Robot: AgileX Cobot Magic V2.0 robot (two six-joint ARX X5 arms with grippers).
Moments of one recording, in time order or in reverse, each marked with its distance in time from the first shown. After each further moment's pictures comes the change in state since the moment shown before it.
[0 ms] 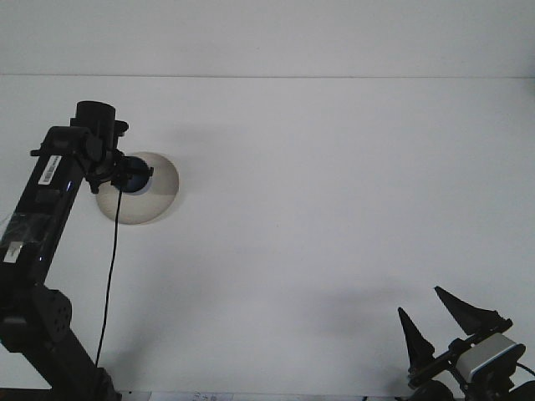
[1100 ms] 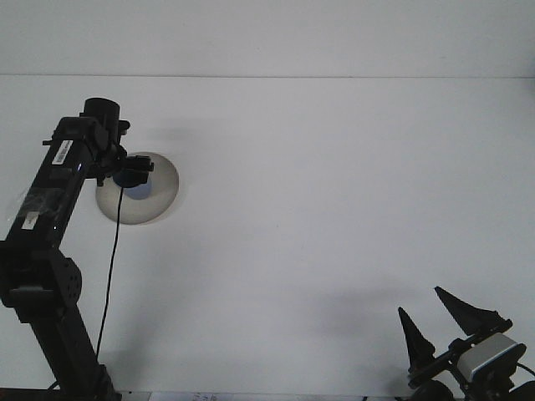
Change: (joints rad) left arm 0.039 0.170 0.112 -0.029 0.001 -0.026; right arm 0.000 0.000 0.000 0.000 0.002 0.014
